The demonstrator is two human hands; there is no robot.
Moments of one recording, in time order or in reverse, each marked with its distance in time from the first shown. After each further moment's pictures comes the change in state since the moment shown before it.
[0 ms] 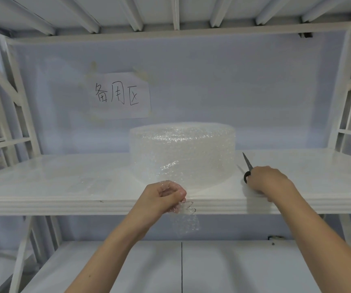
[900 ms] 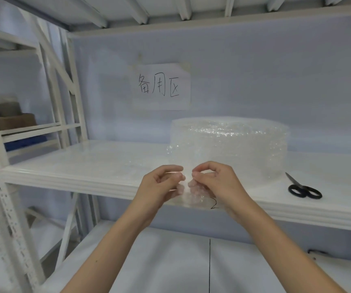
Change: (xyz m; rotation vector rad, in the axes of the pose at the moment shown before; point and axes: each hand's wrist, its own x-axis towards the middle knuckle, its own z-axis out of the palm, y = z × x) left_hand -0.019 -0.007 -0.076 -0.228 0.301 -0.004; right_hand -0.101 -0.153 0.037 1.364 -0.303 -0.613
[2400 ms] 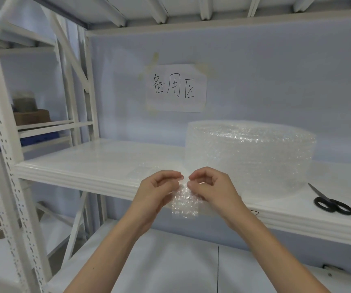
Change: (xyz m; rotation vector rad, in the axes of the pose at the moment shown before) left_hand 0.008 -0.008 -0.043 -0.035 0.065 -0.037; right_hand 0.028 0.020 0.040 -0.009 -0.046 -0.111
